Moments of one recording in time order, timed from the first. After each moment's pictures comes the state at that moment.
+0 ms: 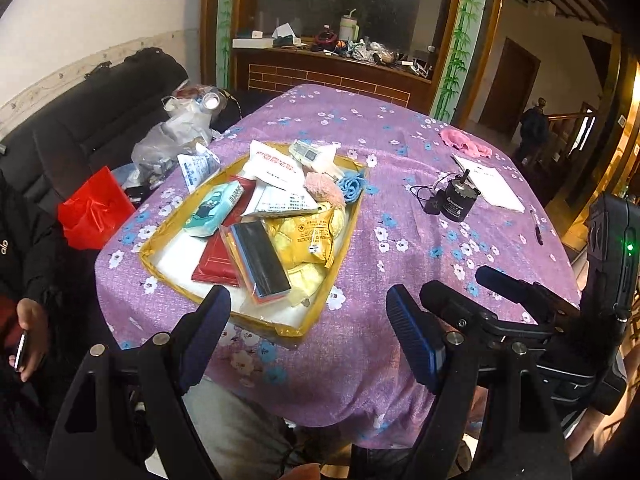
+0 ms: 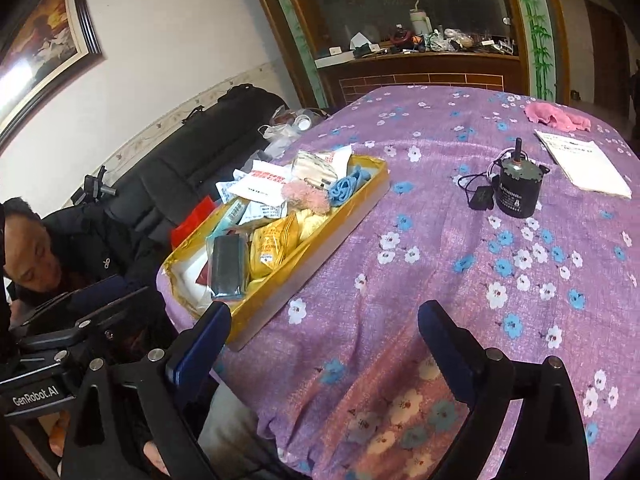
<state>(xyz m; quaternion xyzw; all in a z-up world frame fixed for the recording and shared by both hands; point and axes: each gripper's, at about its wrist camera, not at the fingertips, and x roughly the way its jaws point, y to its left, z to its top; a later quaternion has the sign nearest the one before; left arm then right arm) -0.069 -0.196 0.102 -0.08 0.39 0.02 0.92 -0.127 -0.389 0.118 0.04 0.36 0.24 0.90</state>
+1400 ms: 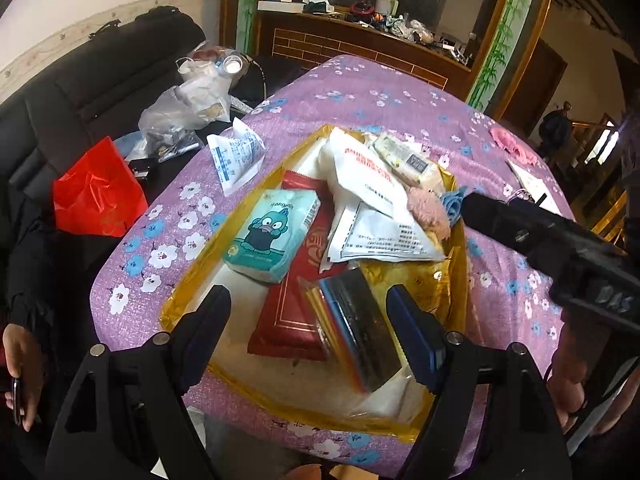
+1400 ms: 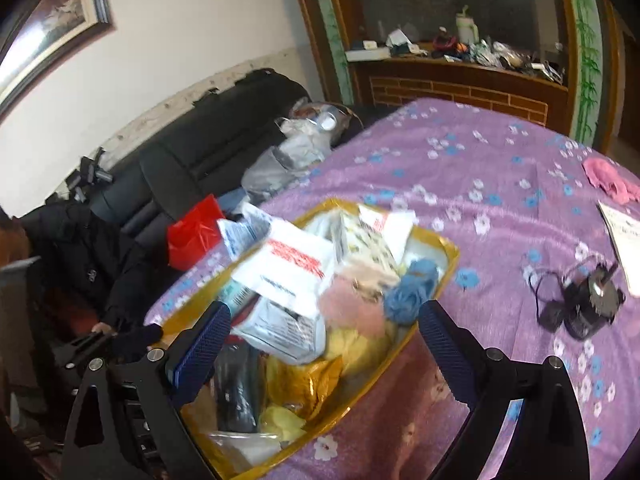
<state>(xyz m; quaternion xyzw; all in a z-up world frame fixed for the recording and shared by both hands) 0.022 -0.108 0.057 -0.10 0.44 0.04 0.89 0.014 -0.281 0.127 -0.02 0.37 0.26 0.89</state>
